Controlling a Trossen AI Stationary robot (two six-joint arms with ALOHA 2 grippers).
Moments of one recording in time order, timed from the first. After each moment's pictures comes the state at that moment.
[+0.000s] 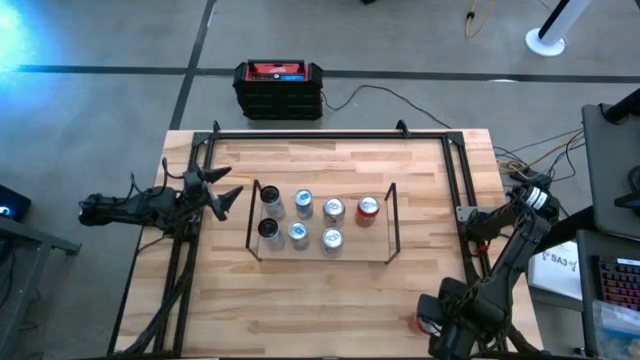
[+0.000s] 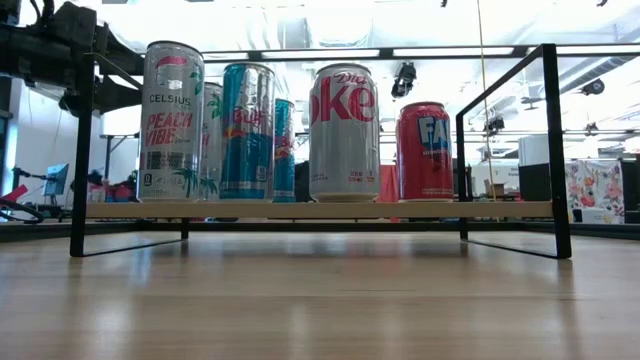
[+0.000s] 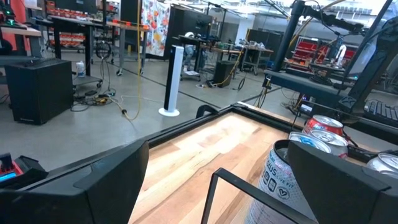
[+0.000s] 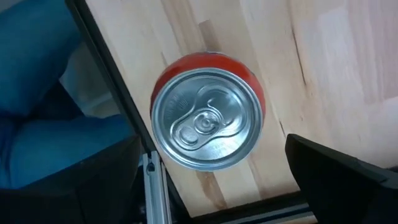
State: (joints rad) left arm -0.12 0.02 0.21 -0.20 -0.72 -0.20; right arm 0.98 1.66 1.38 -1.13 -0.02 1.35
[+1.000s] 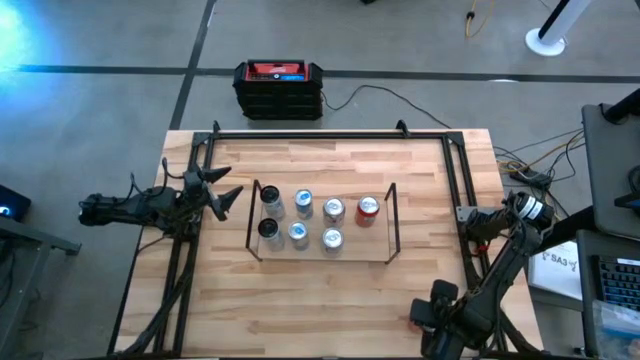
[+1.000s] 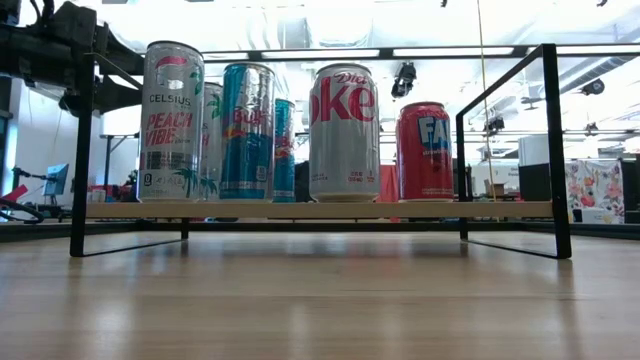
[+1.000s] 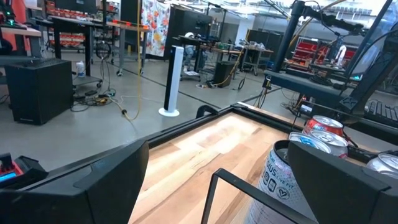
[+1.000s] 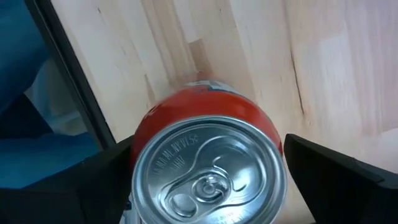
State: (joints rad) left arm -0.12 0.02 0.21 -0.19 -0.72 -0.20; right arm 0.98 1.75 1.35 -1.08 0.05 1.30
